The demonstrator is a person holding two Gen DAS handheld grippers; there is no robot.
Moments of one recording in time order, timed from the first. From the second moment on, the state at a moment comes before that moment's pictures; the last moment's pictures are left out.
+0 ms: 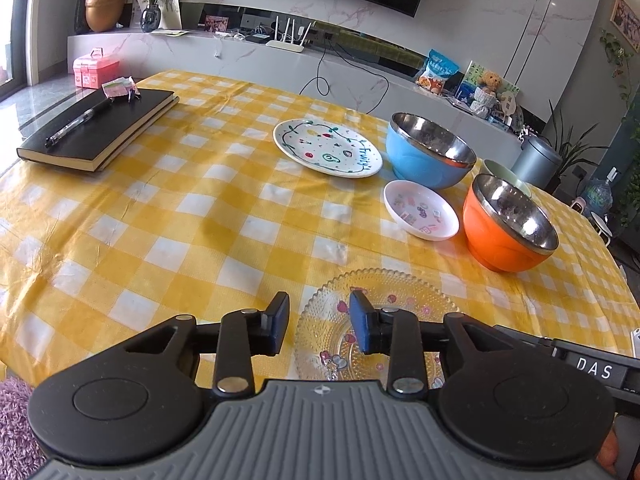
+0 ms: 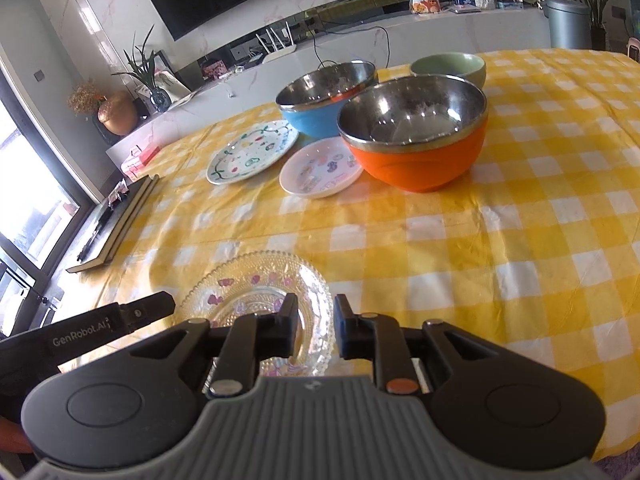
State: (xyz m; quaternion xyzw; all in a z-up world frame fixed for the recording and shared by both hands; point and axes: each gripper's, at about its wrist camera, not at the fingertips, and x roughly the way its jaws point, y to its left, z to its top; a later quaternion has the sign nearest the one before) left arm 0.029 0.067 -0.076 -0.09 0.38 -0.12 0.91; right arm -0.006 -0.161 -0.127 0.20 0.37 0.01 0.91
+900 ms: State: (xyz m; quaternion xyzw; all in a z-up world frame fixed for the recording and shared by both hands) left arm 0.111 0.068 -0.068 -0.07 0.37 -0.11 0.92; right arm 0.090 -0.135 -0.108 0.16 0.34 0.05 0.93
